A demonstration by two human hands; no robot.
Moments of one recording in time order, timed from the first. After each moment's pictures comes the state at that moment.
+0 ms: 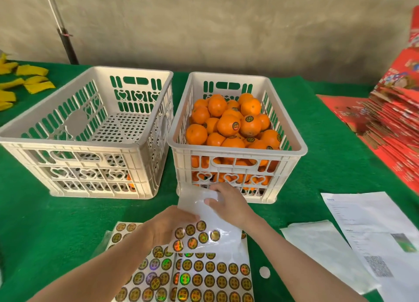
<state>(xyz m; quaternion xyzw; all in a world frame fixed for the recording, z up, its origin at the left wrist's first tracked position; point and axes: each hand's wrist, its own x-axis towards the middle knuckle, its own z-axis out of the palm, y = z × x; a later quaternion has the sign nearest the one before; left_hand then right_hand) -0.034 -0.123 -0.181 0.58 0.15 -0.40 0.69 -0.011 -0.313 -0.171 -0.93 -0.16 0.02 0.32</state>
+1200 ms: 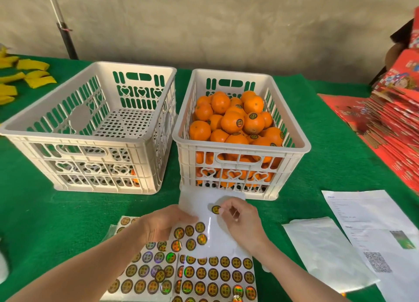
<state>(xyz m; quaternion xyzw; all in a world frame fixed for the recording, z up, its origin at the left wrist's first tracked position) -0.037 -0.104 -0.187 0.57 0.09 -0.47 0.67 -0.077 -0.313 -0.163 -0.87 -0.06 -0.03 0.49</state>
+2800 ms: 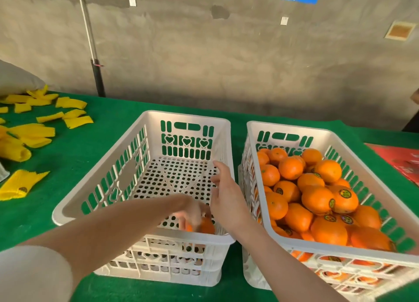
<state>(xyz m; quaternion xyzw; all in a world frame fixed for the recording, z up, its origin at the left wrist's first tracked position) 0.182 0.031 -0.107 0.86 -0.09 -0.47 0.19 0.126 -0.087 -0.070 -0.90 -0.13 -0.08 0.40</state>
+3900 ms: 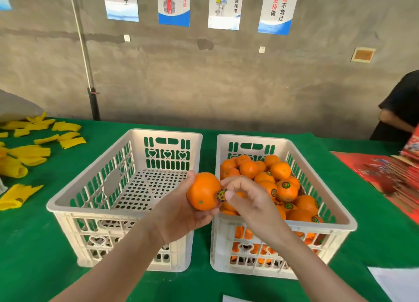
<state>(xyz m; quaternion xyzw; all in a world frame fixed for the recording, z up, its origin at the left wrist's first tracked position) 0.028 -0.040 -0.006 0.46 0.04 -0.28 0.84 0.005 -0.218 0.007 -0.79 -0.24 -0.09 0.55</state>
